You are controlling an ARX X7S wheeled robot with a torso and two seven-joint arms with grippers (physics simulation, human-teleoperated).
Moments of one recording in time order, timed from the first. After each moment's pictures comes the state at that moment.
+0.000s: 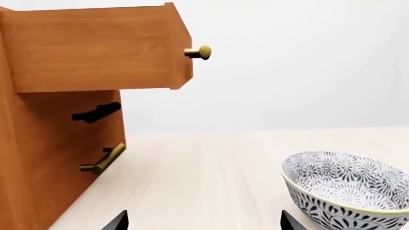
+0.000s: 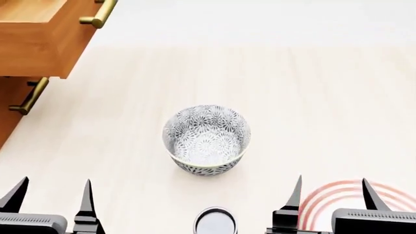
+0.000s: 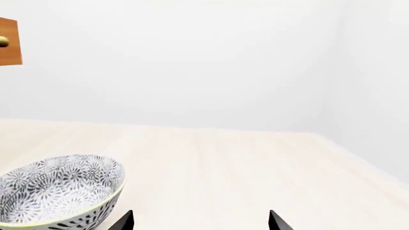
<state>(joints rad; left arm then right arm) -0.11 -0.18 0.15 0.16 -0.15 -0.11 -0.17 0.10 0.25 0.03 -0.36 0.17 0.38 0.12</state>
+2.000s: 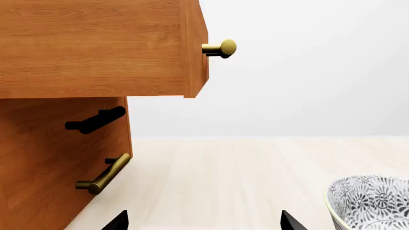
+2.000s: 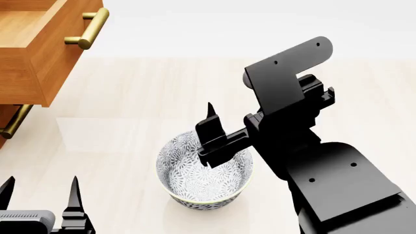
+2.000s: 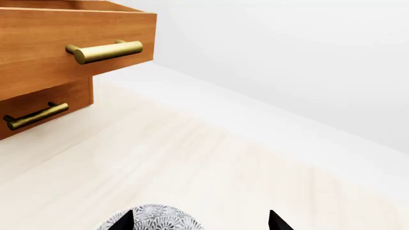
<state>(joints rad) -0.12 -0.23 0.15 0.15 -0.20 -0.10 -0.23 0.90 0.34 -0.28 -0.26 0.42 1.13 -0.12</state>
